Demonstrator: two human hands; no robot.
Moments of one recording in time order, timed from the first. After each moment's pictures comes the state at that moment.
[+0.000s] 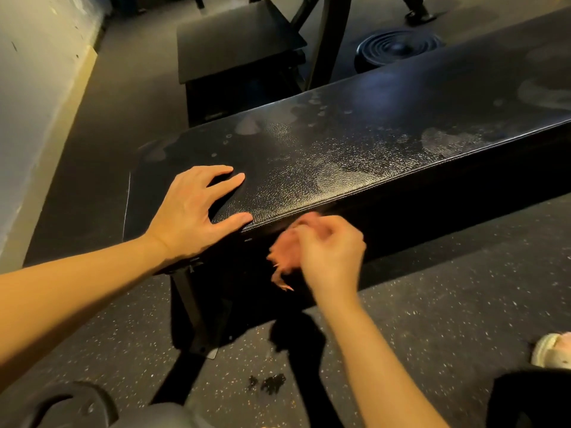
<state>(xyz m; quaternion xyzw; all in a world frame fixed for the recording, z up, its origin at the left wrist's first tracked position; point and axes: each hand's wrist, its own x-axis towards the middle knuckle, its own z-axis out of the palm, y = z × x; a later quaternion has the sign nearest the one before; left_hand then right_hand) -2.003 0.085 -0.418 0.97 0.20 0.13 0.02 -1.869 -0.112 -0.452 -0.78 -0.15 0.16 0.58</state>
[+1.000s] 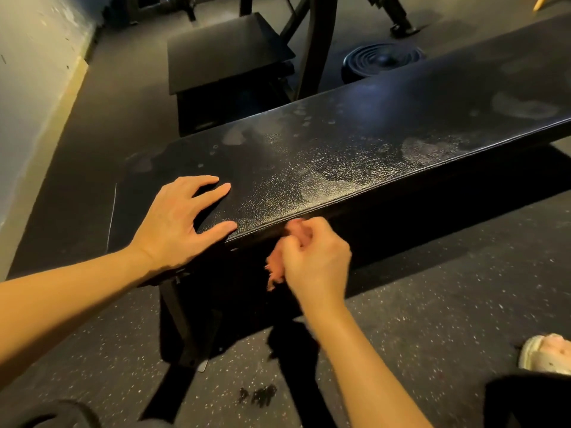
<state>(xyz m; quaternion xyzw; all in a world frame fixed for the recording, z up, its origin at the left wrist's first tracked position) -2.002 0.084 -0.414 0.97 0.21 0.12 0.01 -1.863 -0.115 -0.461 -0.79 -0.24 0.06 0.56</state>
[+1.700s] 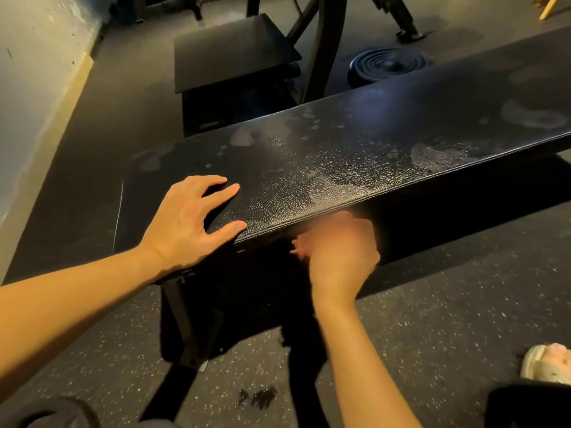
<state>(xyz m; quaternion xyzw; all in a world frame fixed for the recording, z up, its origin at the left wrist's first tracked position) -2.001 0.081 -0.416 0.97 0.22 0.13 0.02 -1.857 -0.113 -0.434 -0.75 -0.06 0.05 0.66</state>
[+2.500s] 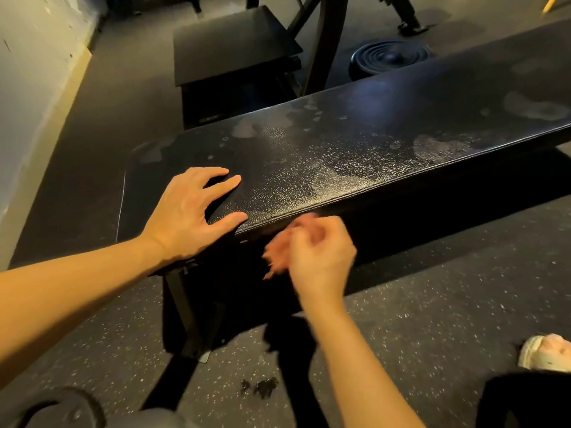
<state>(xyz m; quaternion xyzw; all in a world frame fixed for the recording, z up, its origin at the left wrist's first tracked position) -2.003 0.084 -0.416 0.97 0.21 0.13 0.02 -1.879 -0.110 -0.447 -0.74 -0.14 0.12 0.65</state>
